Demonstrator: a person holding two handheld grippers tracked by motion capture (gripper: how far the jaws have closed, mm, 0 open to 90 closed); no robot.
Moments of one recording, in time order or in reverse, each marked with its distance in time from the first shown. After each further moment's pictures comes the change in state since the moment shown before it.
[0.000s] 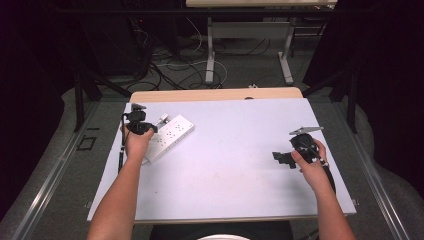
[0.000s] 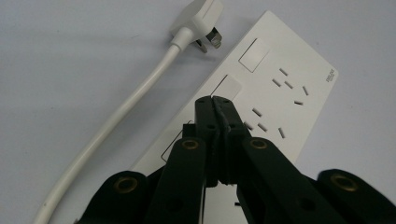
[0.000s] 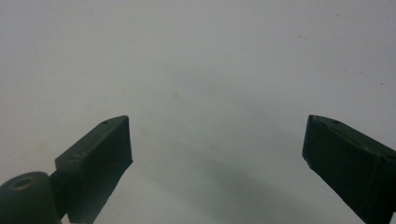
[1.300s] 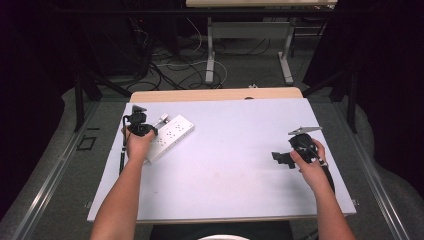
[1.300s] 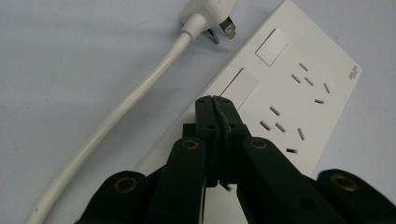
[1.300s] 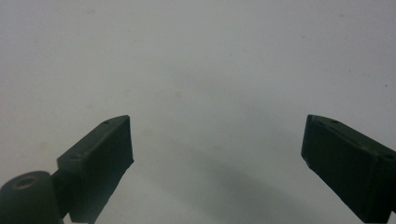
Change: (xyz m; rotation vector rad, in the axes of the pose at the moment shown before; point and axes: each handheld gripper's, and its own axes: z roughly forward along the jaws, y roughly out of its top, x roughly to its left) left arm 0.006 -0.003 0.011 0.012 0.008 -0.019; right arm 0.003 0.001 0.001 0.006 0.001 -0.006
